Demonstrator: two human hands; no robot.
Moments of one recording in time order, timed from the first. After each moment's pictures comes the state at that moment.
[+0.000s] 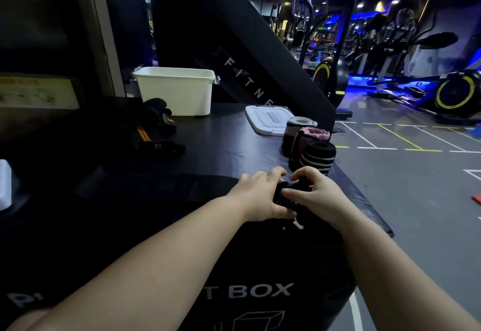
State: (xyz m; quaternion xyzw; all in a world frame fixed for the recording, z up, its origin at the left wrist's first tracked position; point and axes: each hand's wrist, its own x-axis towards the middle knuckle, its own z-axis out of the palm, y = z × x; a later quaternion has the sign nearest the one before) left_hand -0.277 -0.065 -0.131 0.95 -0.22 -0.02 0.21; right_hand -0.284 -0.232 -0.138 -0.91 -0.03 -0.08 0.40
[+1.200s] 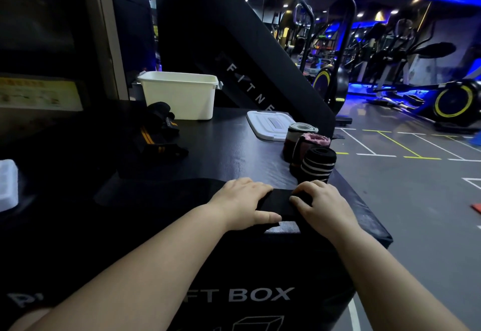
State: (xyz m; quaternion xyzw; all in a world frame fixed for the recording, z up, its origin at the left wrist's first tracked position) left_hand -0.276 -0.030 -0.145 0.96 -0.27 0.02 0.11; right_hand -0.289 -0.235 -0.156 -0.97 -0.04 -0.16 0.18
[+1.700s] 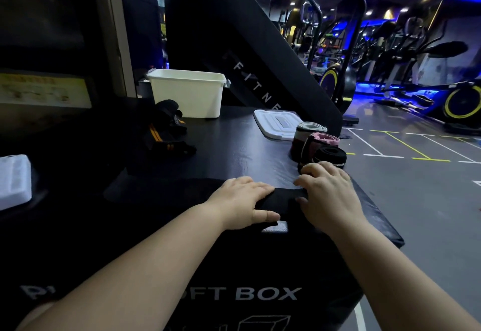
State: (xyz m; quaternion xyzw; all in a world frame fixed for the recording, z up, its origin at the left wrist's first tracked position) left_hand -0.275 -0.011 -0.150 0.96 -0.28 0.01 0.08; right_hand -0.288 -0.218 -0.138 -0.96 -0.13 -0.26 -0.02
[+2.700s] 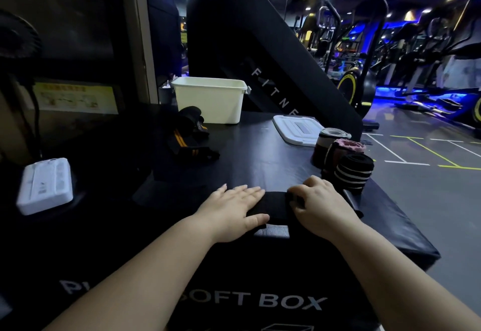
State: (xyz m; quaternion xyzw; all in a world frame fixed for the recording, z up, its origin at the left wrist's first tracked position) left_hand -0.300 0.046 -0.150 0.98 -0.20 -0.03 0.09; right_hand -0.283 -0.166 -0.138 -0.98 -0.13 -0.10 0.07
